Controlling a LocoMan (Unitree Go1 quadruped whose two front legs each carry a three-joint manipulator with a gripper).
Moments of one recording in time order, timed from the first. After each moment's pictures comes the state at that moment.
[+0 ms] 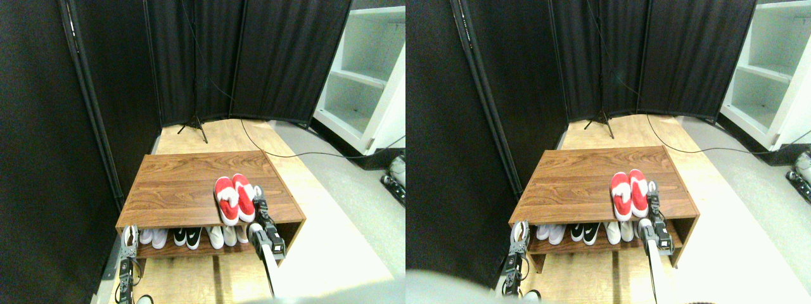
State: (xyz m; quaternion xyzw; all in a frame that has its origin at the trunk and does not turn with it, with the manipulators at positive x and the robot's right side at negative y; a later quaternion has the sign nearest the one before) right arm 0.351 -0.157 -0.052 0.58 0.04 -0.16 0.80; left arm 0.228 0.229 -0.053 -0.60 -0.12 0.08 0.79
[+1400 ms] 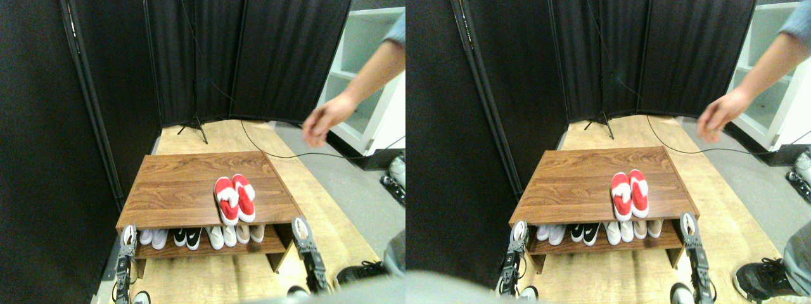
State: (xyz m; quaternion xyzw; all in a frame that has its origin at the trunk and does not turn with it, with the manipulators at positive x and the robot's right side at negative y) right arm 0.228 -0.203 -0.007 0.55 -0.03 -0.07 0.83; left arm 0.233 0.235 -0.054 -0.61 -0.09 0.07 0.78
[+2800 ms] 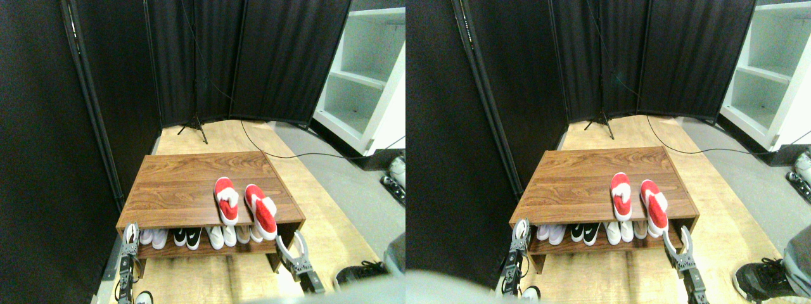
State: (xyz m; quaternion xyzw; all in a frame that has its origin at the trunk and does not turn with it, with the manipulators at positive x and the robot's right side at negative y) right arm 0.206 -0.171 -0.004 0.60 0.06 0.00 0.80; left arm 0.233 0.226 -0.050 -0.61 -0.10 0.08 0.78
